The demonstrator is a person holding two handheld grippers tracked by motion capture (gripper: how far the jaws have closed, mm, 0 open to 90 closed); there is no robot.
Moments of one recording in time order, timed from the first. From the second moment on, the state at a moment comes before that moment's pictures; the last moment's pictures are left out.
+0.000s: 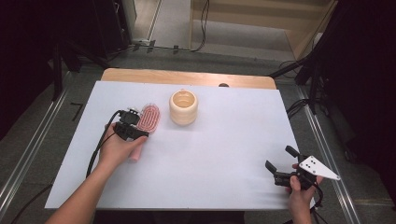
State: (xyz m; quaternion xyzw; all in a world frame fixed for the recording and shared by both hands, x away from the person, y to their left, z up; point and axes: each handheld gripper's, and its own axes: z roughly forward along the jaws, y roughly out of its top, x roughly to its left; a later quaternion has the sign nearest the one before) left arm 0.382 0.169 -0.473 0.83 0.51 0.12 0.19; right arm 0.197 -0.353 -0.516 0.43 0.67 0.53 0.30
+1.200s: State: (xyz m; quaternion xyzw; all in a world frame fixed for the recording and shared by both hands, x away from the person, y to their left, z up) left arm 0.373 0.186 -0.474 0.81 0.51 0.13 0.27; right arm 0.197 -0.353 -0.517 0.43 0.67 0.53 0.30
